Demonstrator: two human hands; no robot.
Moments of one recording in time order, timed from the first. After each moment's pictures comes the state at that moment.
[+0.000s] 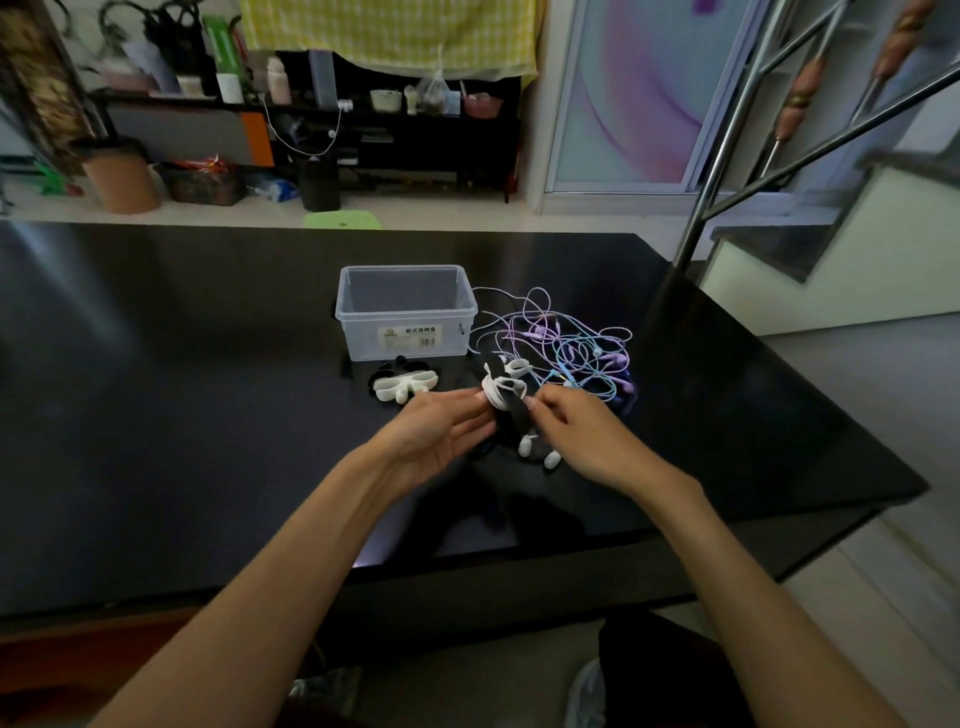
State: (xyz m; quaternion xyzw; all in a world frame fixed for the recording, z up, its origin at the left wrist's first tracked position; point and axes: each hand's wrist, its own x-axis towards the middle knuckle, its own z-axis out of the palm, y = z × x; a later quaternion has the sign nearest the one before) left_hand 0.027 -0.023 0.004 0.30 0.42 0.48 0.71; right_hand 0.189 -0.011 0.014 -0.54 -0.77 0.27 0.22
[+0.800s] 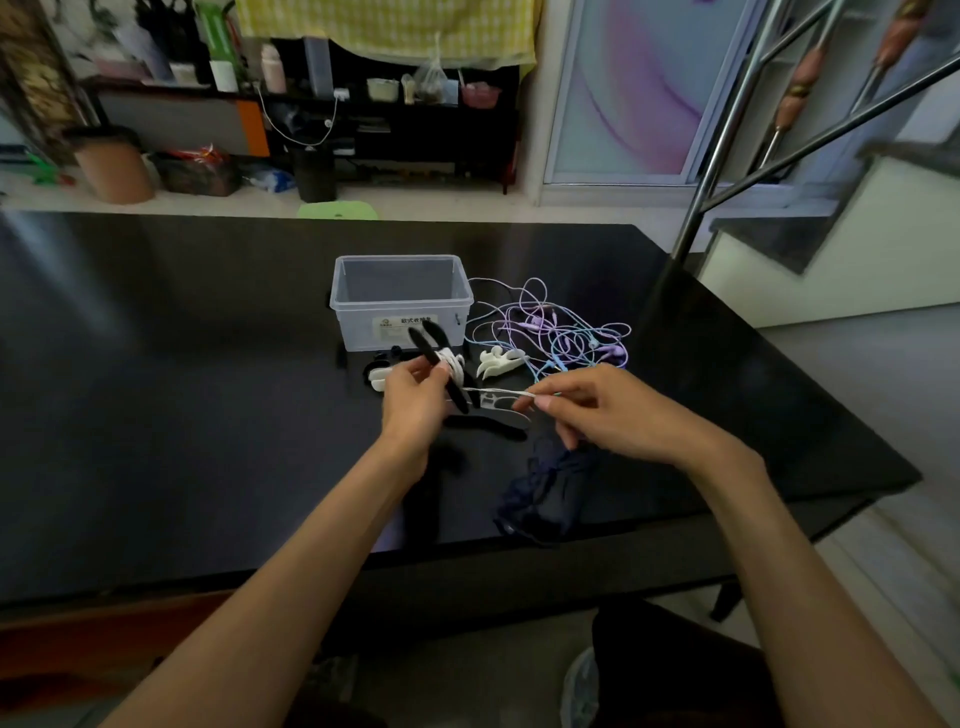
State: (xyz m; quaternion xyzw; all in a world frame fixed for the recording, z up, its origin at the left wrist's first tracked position) left_hand 0.030 -0.011 -0.007 0.34 0.58 0.58 0.47; right_hand 0.214 -0.023 0.052 -0.45 -0.81 0.34 0.16
